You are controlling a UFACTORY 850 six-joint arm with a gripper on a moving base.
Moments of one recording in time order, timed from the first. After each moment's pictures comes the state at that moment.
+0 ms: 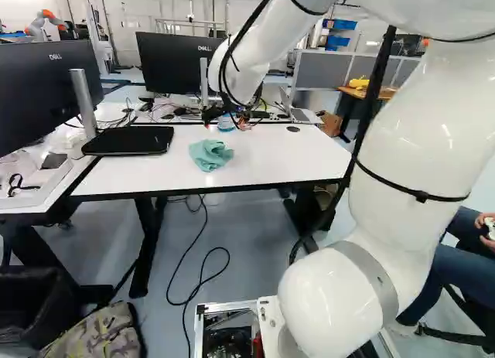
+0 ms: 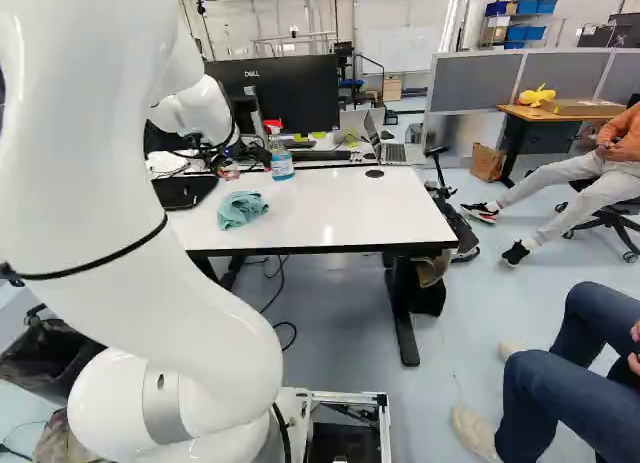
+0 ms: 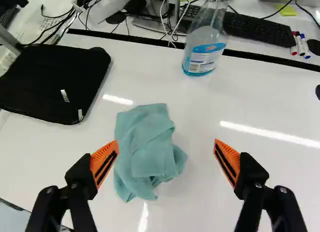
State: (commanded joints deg) arm 15.4 -4.0 -52.7 1.4 -5.9 0.0
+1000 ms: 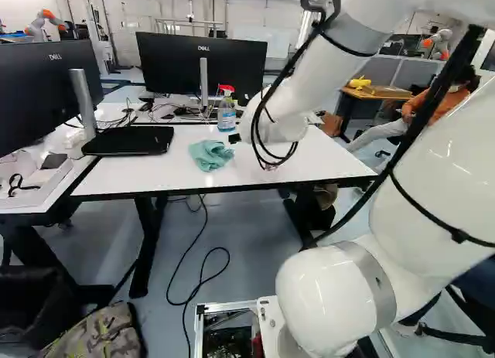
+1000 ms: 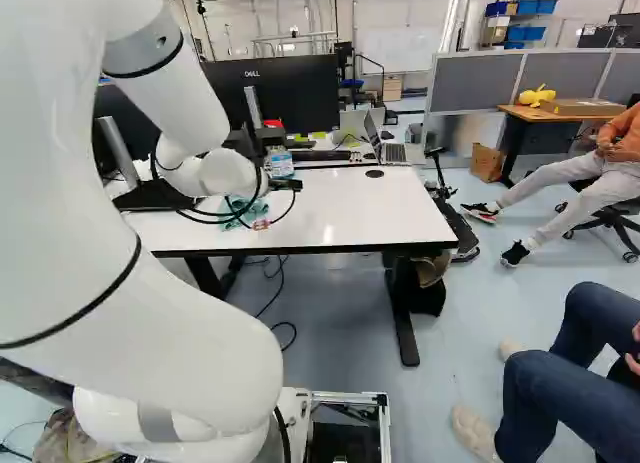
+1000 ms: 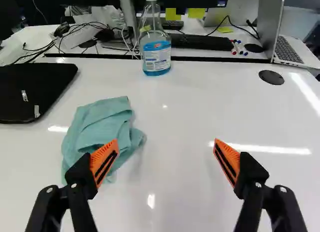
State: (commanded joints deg) arm 6.6 7.4 -25.6 0.6 25.9 0.0
